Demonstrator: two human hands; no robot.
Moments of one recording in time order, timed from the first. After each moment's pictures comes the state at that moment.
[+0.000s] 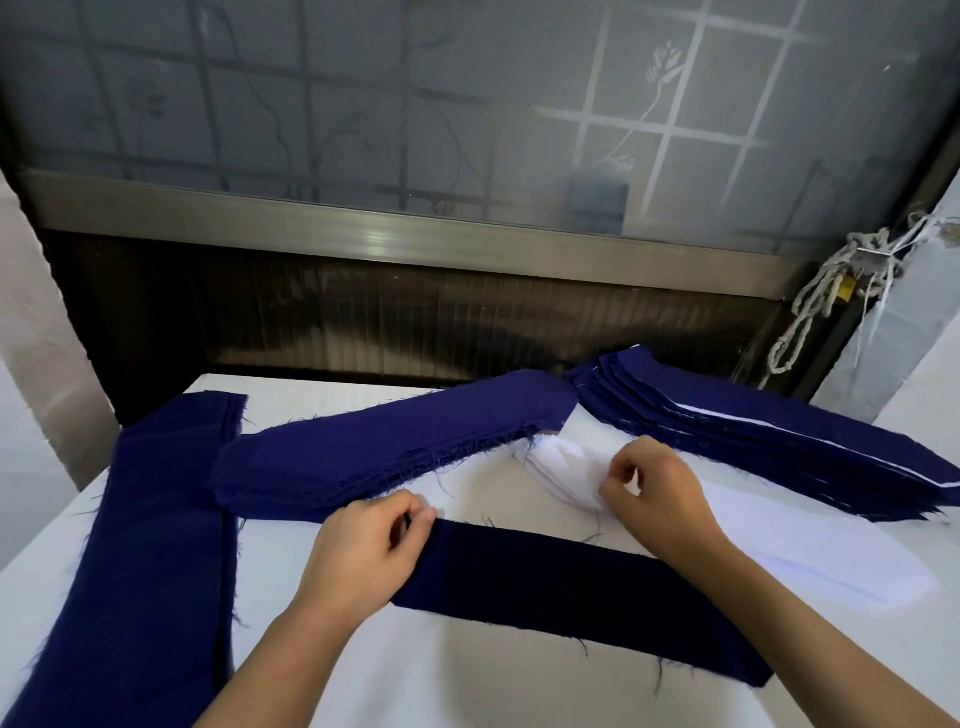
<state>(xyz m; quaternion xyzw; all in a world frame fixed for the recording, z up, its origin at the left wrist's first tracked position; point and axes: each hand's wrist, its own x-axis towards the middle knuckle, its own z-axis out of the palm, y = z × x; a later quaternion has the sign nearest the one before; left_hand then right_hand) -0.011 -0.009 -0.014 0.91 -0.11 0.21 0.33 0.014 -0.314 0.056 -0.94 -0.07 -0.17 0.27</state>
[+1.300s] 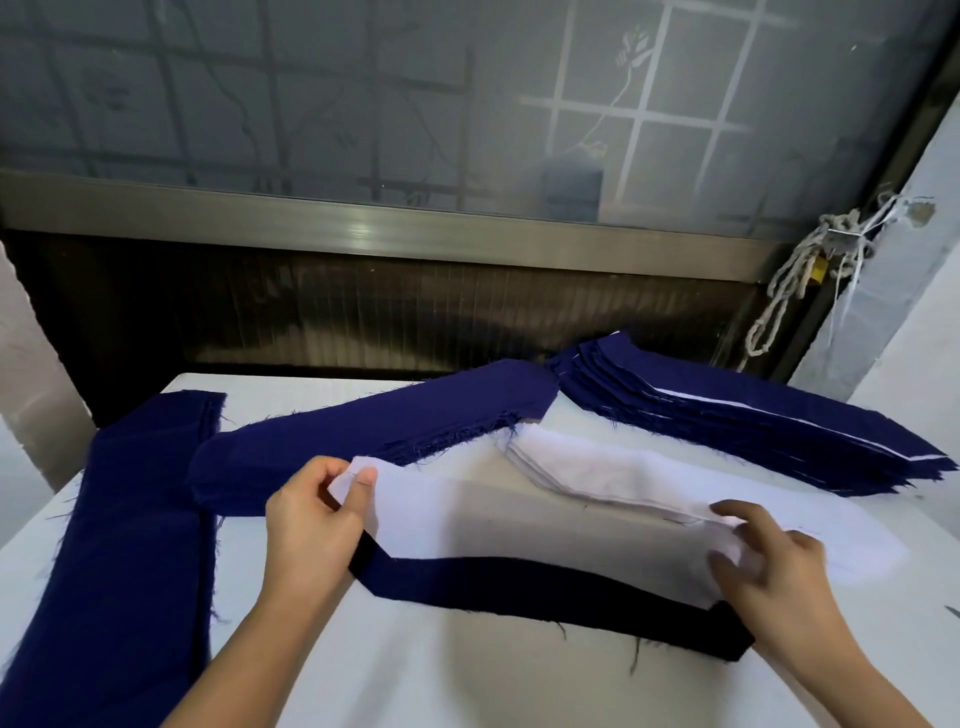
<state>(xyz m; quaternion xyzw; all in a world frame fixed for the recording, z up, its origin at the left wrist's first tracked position) -0.015 -0.011 0.003 0.80 0.09 0.26 0.54 -0.076 -0.391 0.031 -0.93 0.07 -0.20 0.29</state>
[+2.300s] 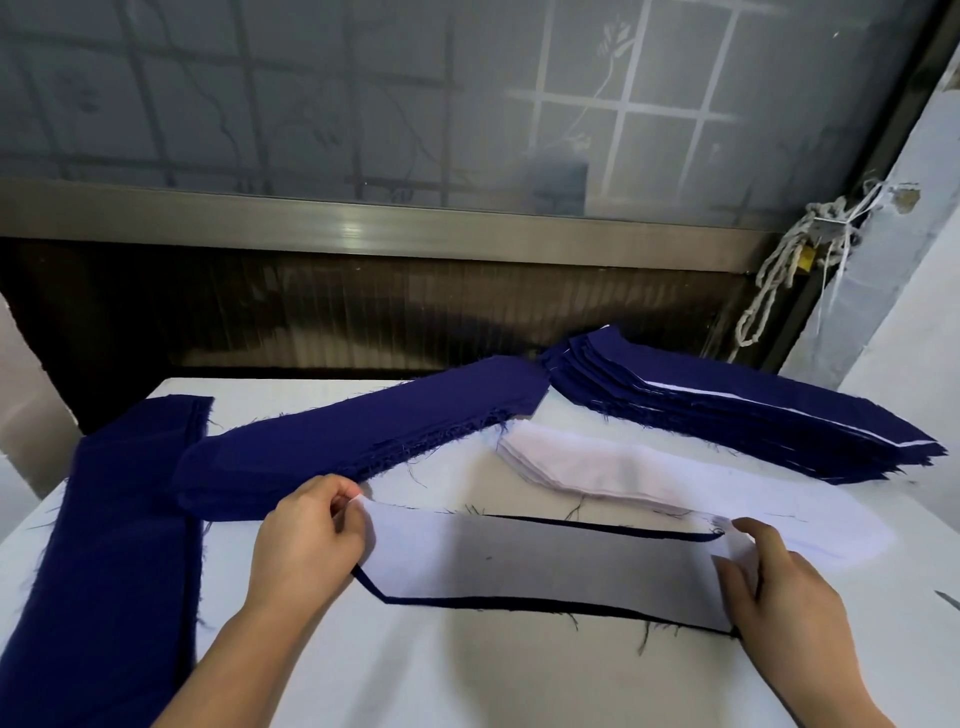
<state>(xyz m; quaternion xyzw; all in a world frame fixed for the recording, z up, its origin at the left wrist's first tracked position) -0.011 -0.003 -0.008 0.91 0.05 0.21 0.34 -0.090 -0.396 0.005 -0.95 0.15 -0.22 0.18</state>
